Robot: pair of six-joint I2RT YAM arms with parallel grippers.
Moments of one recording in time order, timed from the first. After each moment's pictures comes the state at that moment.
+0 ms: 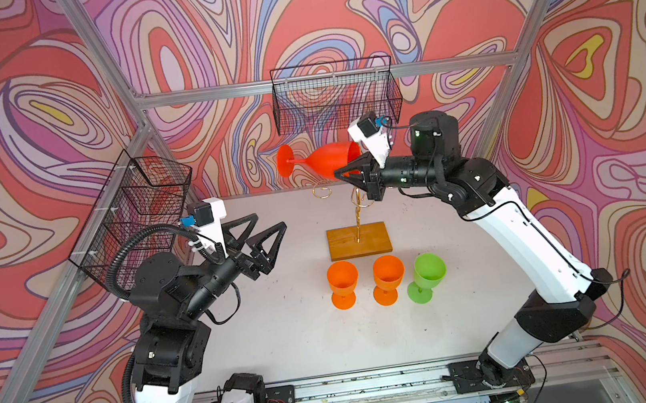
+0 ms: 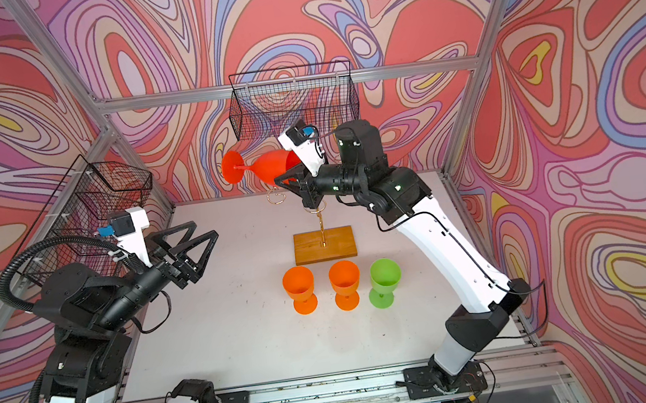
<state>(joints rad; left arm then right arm) -0.18 0.73 1.22 -0.44 0.51 -0.37 0.63 1.62 2.08 -0.72 -0.53 -0.07</state>
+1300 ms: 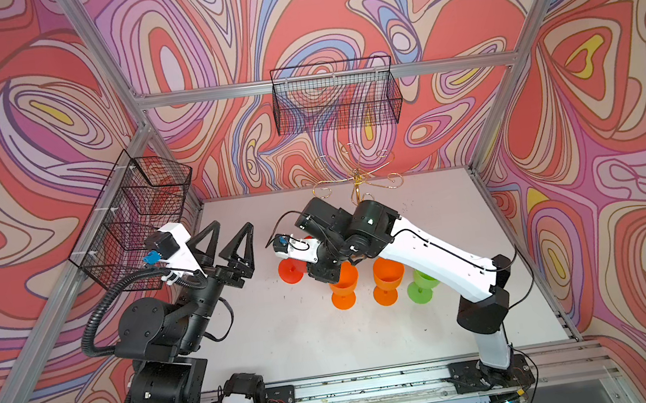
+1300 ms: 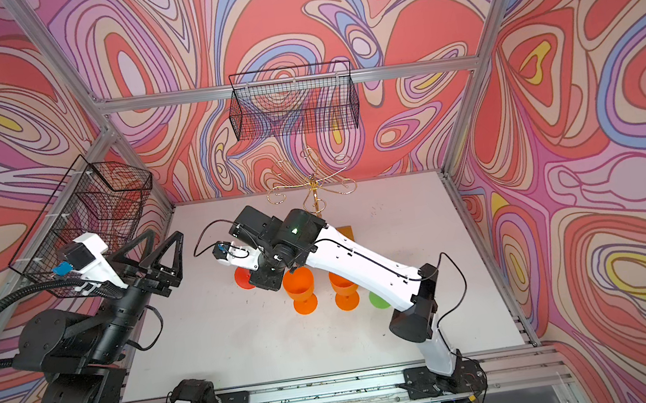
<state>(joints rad) -0.18 0.57 1.12 -0.32 0.20 -0.34 1.06 2.01 2.34 -1.35 -0.08 -0.29</state>
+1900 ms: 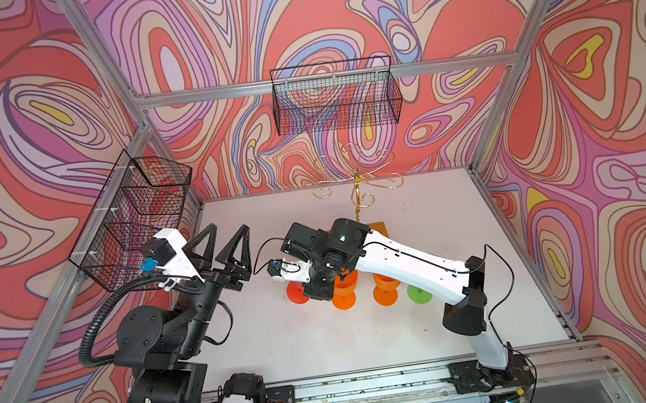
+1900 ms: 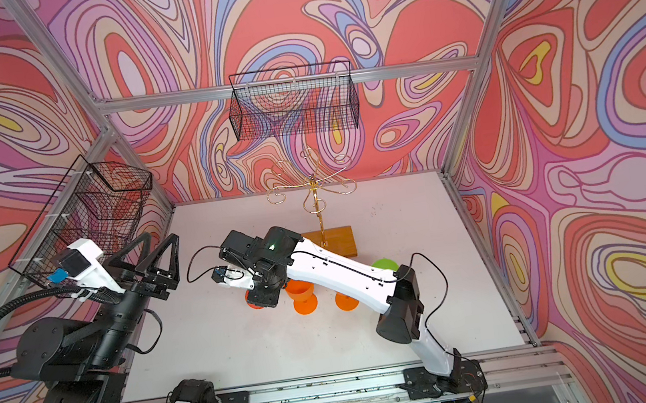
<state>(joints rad) -0.18 0.54 1.10 -0.30 0.17 -0.34 1.11 2.11 2.30 -1.39 -0.05 -0.29</state>
